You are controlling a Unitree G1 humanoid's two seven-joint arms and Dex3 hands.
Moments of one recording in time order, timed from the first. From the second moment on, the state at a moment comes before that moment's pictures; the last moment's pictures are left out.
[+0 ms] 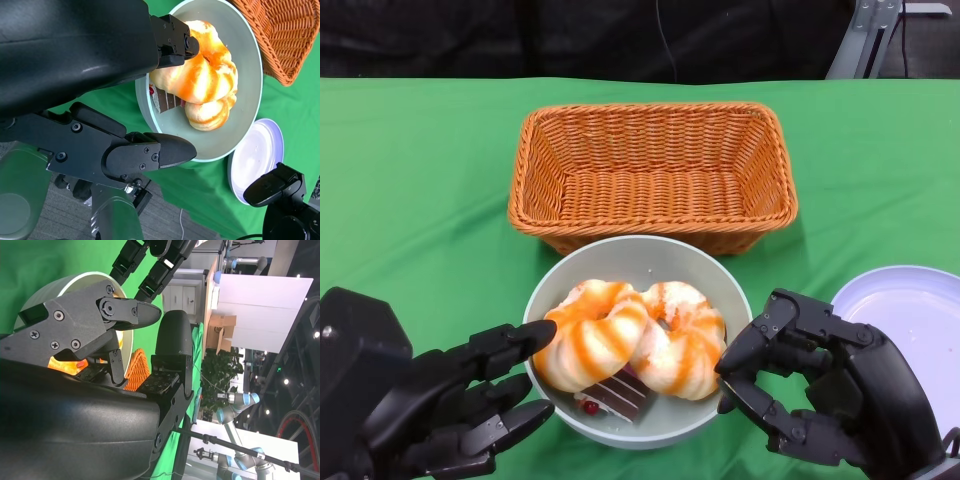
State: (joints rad) left arm 0.14 0.49 0.00 -0.54 -0.35 0.71 -0.50; right arm 0.21 -0.03 0.22 -0.30 0.12 -0.25 0.26
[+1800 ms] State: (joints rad) left arm 0.13 0.55 0.03 -0.58 -0.32 0.68 -0.50; right arm 0.21 -0.02 0.22 -0.29 0.11 -0.25 0.26
